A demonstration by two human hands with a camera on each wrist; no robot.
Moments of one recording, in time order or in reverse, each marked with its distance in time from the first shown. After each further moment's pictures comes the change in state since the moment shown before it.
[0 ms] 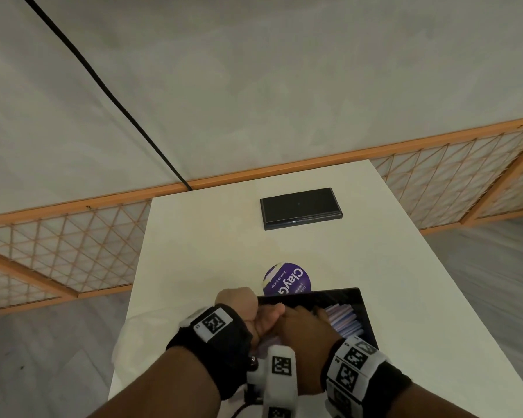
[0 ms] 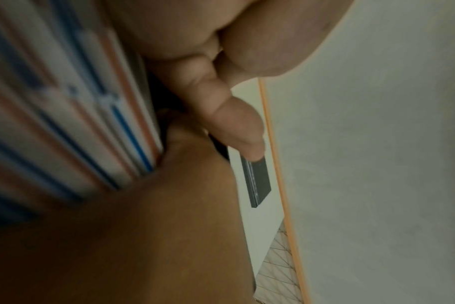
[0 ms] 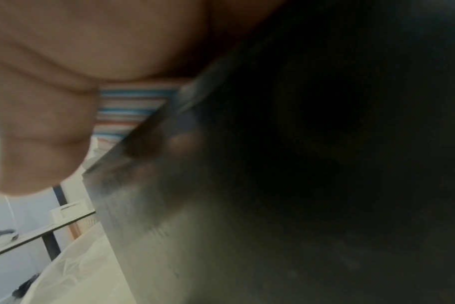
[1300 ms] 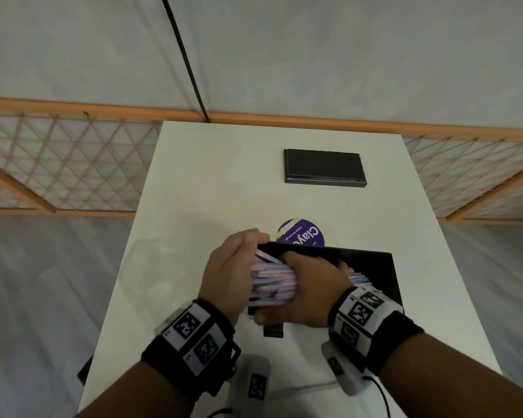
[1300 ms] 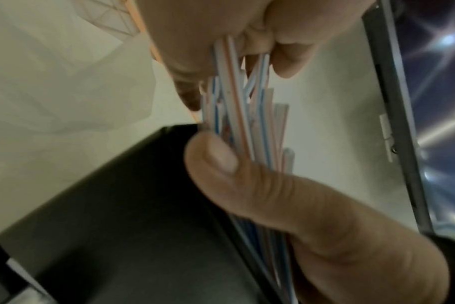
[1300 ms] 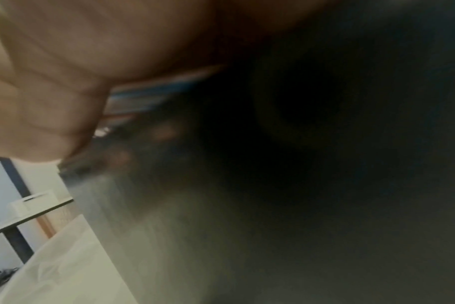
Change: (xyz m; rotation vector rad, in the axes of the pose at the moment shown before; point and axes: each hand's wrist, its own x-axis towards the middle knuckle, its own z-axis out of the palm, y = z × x) left_hand 0.003 -0.047 -0.081 -0.027 -0.059 0.711; right_hand 0.027 -0.038 0.002 0.059 0.007 0.172
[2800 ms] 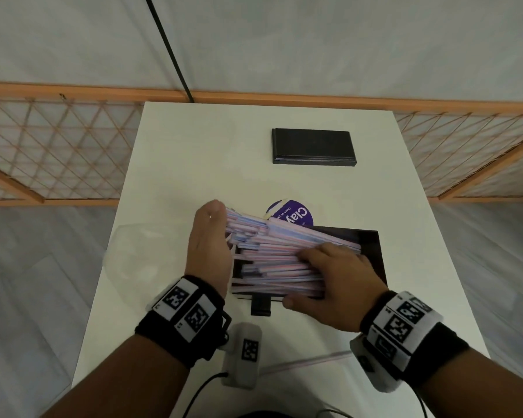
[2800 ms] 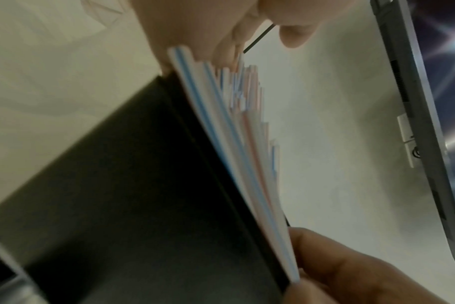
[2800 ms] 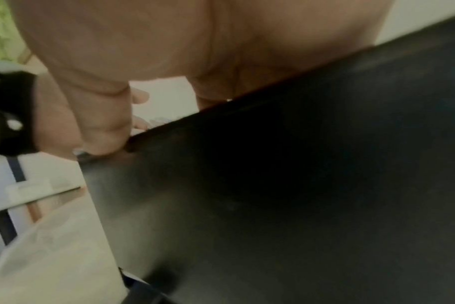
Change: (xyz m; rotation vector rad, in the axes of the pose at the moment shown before) left_hand 0.016 -0.019 0.011 -0.235 0.116 -0.090; right_hand -0.037 0.066 0.012 -0.139 0.121 -0.018
